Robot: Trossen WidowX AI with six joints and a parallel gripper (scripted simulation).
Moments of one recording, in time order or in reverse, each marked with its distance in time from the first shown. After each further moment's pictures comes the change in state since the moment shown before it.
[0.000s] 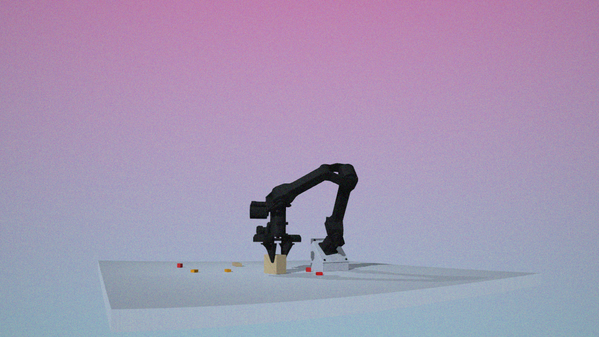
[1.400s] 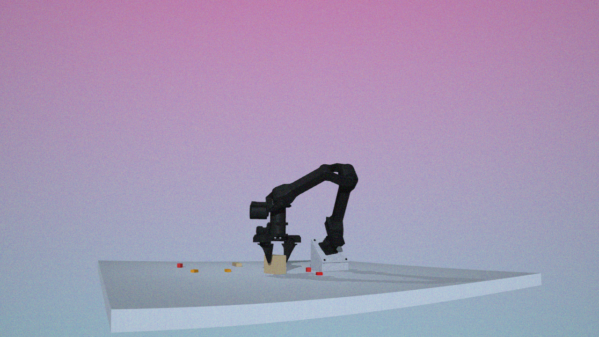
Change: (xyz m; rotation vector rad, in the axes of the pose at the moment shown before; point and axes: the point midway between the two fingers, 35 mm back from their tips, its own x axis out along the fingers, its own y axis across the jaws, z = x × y) arm 0.001 0.000 0.000 -0.002 -0.001 0.003
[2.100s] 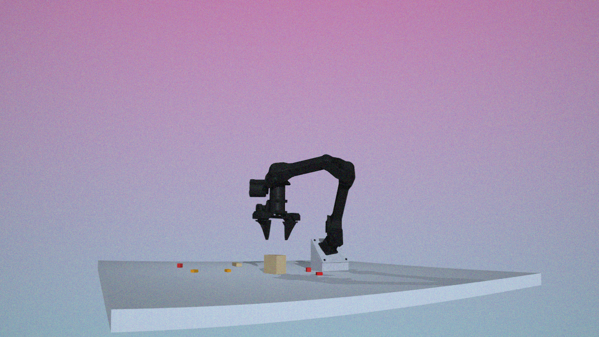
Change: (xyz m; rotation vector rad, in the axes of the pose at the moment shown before) arm -0.082 0.002 0.003 0.008 -0.006 -0.001
